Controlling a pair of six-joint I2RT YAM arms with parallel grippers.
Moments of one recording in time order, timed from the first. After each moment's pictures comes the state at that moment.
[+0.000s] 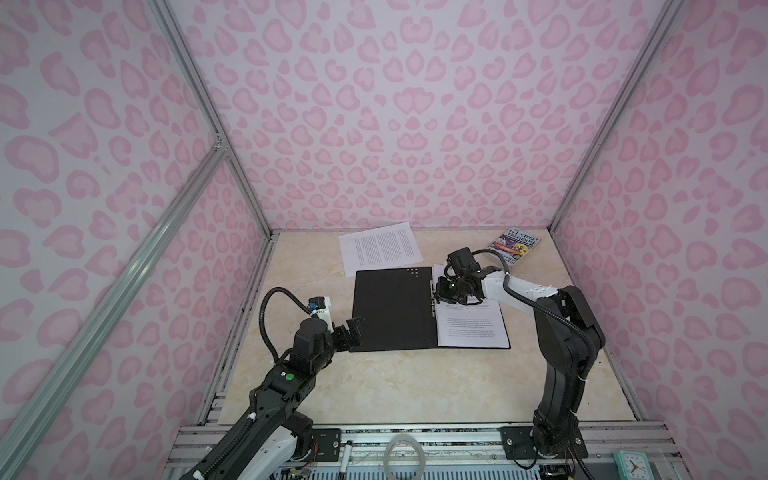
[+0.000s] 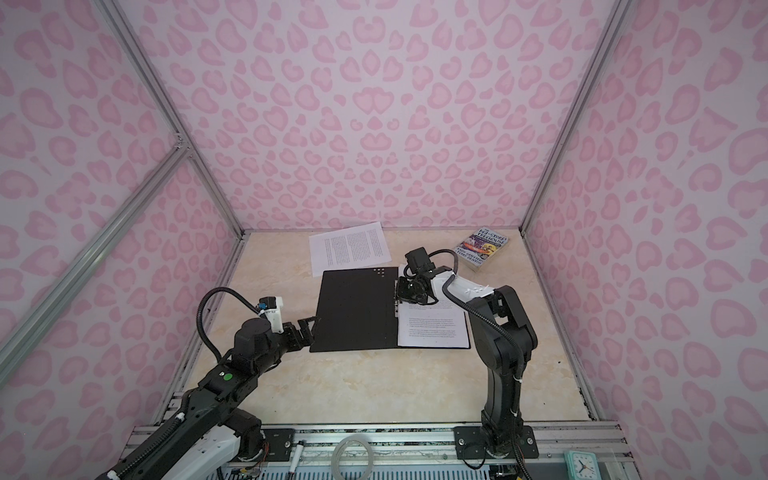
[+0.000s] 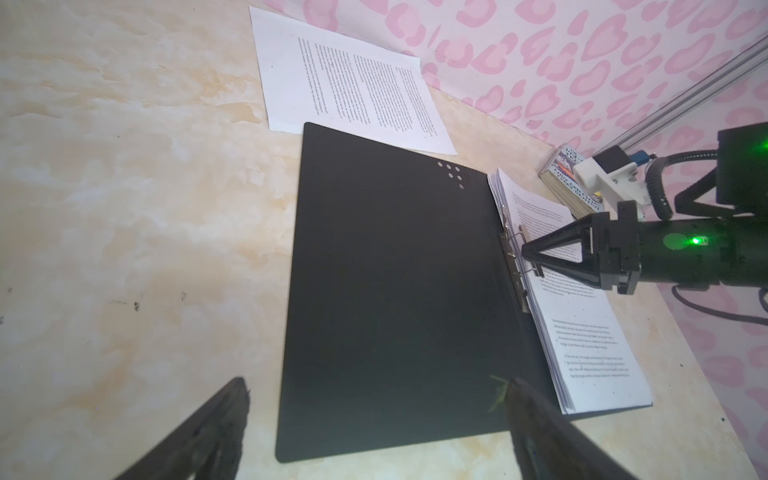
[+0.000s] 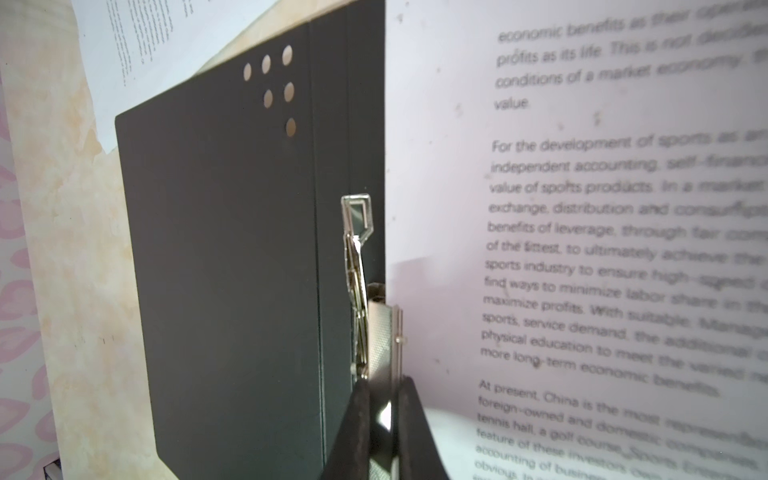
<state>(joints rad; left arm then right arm) -0.41 0.73 0.39 -0.16 -0.04 -0.56 0.44 1.90 1.26 -0.40 -0.24 0.59</state>
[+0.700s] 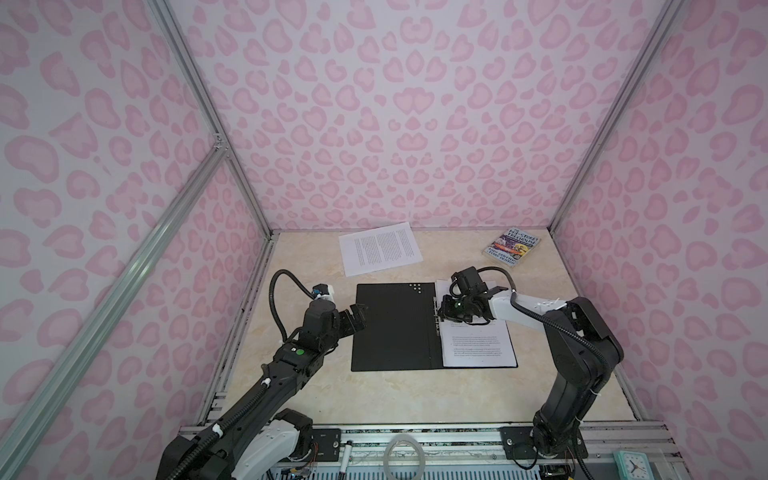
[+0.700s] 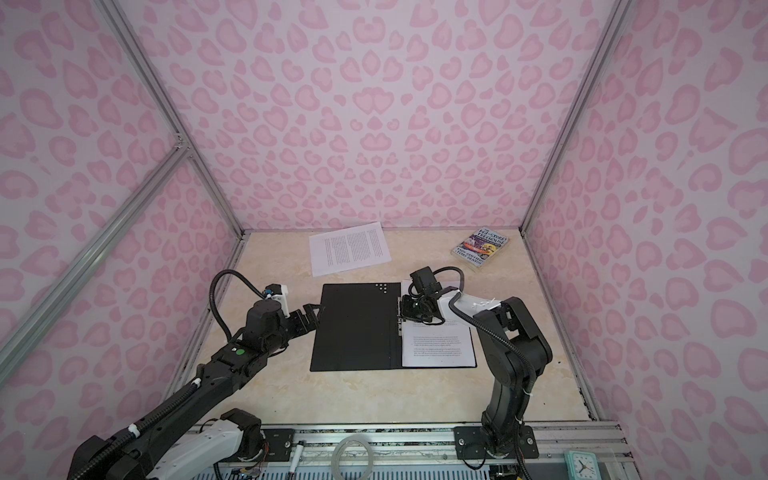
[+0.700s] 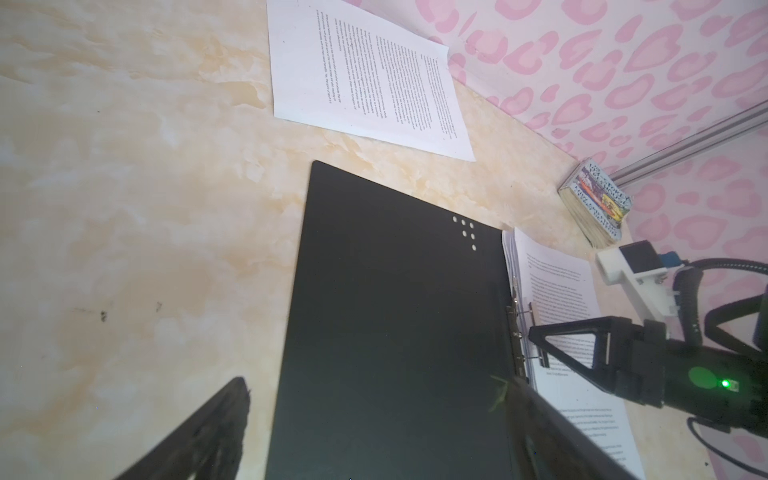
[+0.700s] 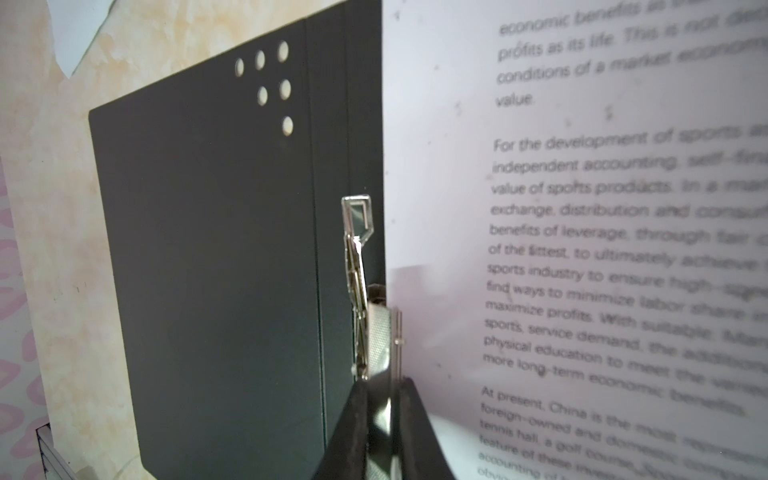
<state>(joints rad) -0.38 0.98 0.53 -0.13 -0.01 -0.67 0.45 1.80 1.02 -0.25 -0.27 0.61</state>
